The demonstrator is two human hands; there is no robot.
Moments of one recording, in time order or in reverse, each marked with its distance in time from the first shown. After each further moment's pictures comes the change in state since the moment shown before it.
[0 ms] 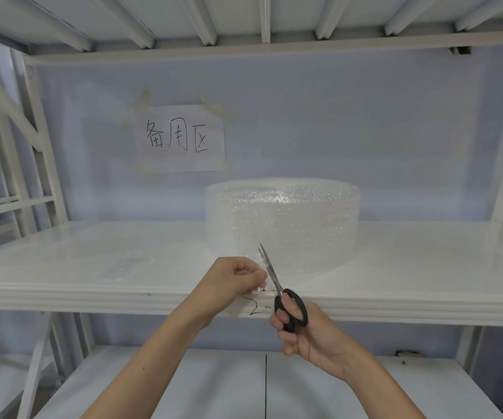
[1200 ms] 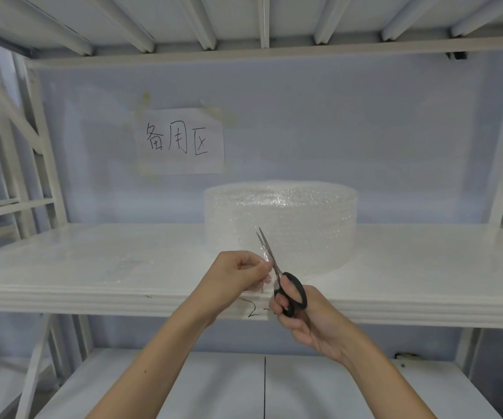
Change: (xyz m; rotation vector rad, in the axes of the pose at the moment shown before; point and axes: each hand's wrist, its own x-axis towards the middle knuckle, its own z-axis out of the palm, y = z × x) left_hand -0.005 0.020 0.007 -0.055 0.021 0.035; right_hand -0.006 -0.028 0.009 -0.124 0.041 -0.044
